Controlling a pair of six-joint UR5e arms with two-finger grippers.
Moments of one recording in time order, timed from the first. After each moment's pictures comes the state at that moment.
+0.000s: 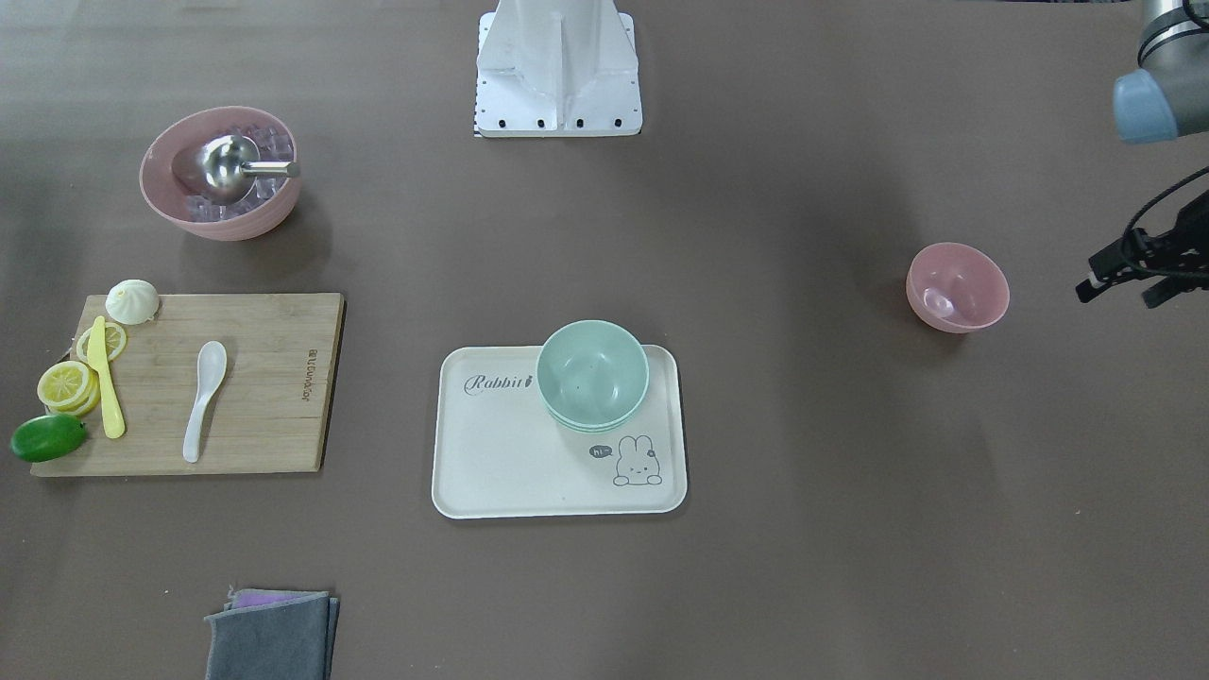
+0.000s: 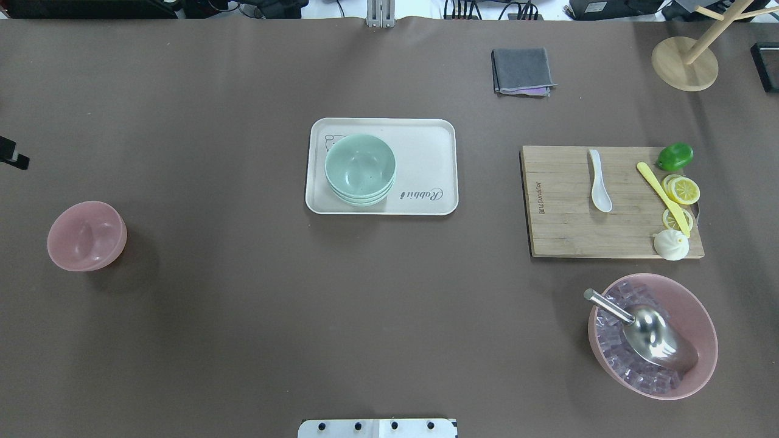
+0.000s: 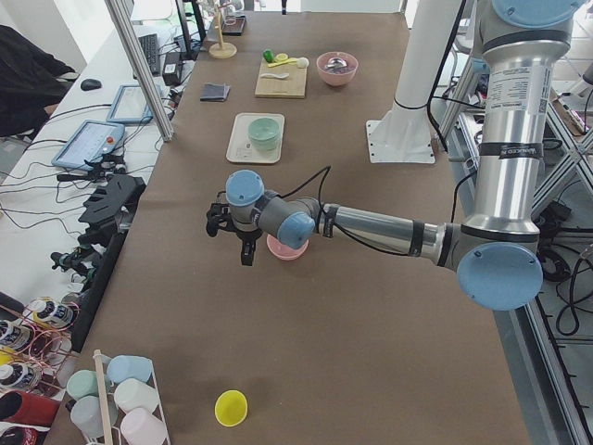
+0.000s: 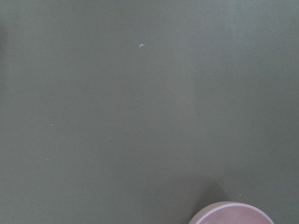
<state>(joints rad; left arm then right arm) -1.23 -1.59 -1.68 -1.98 -2.41 -0.60 1.49 -1.55 1.60 -1.45 2.38 0.14</state>
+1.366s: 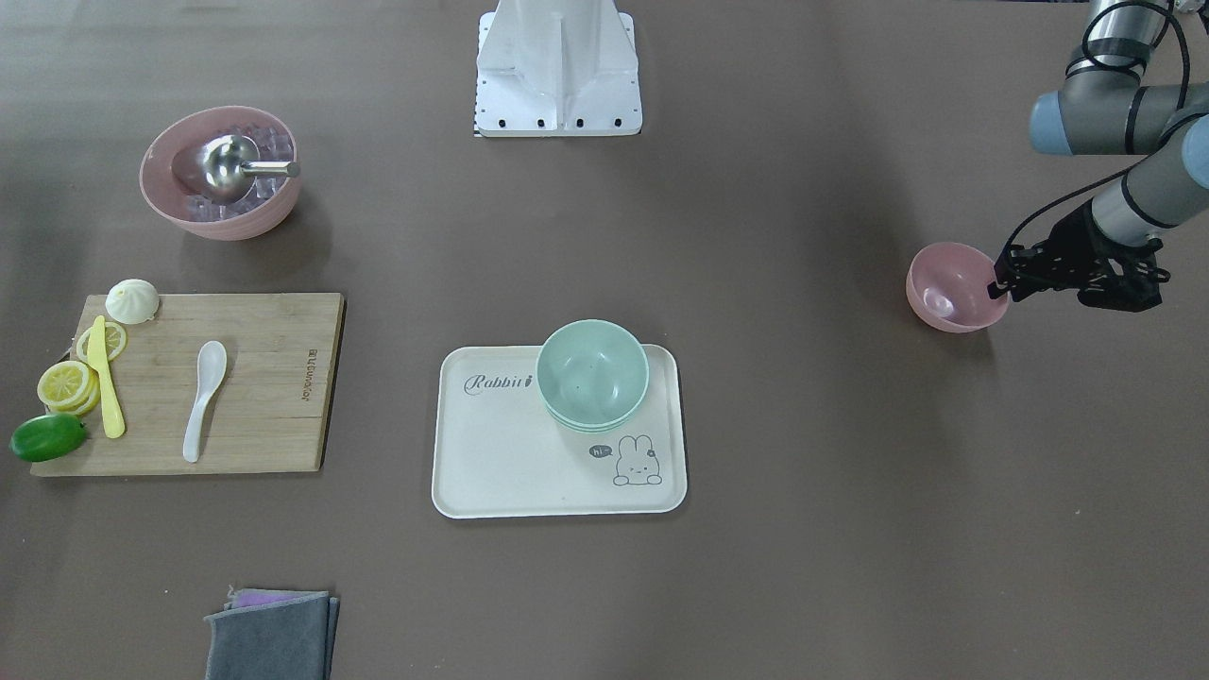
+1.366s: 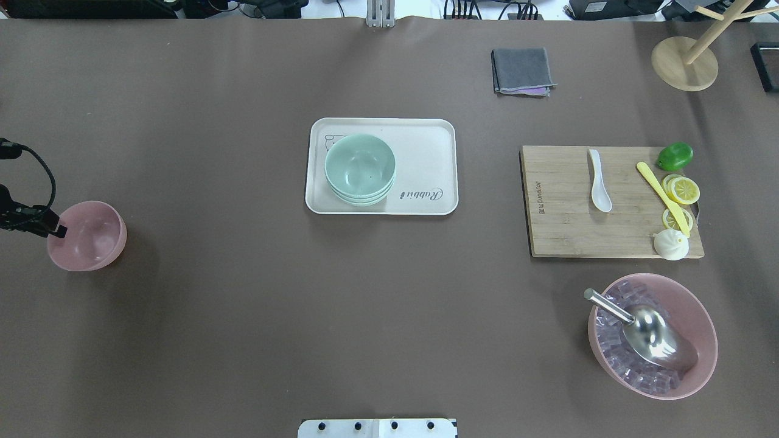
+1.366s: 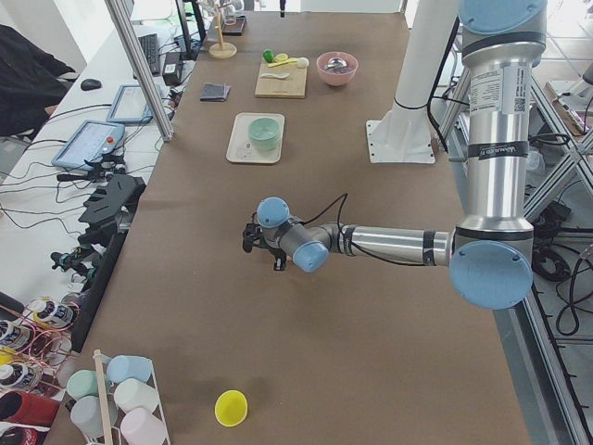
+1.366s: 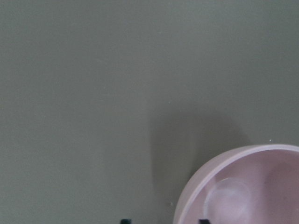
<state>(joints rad) -1.03 -1.52 -1.57 -2.21 -2.35 -0.71 1.47 -1.55 1.61 -1.42 2.40 0.20</state>
